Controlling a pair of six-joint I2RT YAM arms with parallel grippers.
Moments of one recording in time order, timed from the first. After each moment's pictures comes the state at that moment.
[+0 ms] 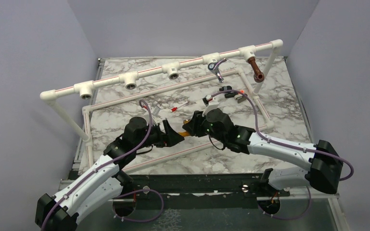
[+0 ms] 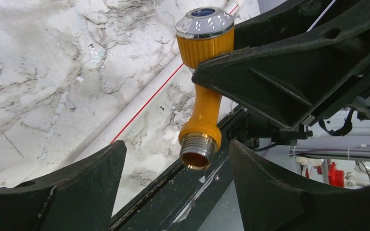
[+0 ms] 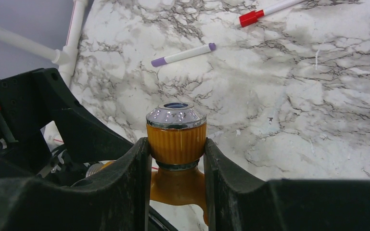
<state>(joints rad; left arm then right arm) -0.63 0.74 0.49 -0.18 0.34 -0.78 1.00 1.27 0.83 0.01 0.23 0.67</state>
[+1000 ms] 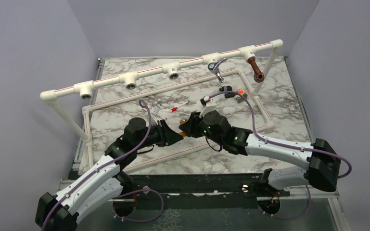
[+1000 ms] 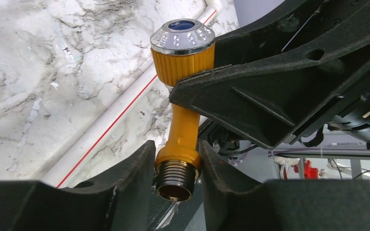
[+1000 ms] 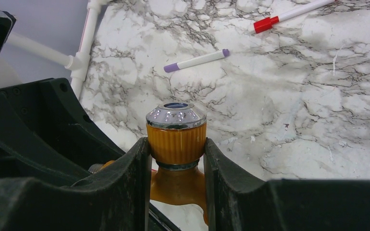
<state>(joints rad) -0.63 0.74 0.46 -0.07 0.38 -0.85 1.06 1.30 0.84 0.07 0.27 0.69</state>
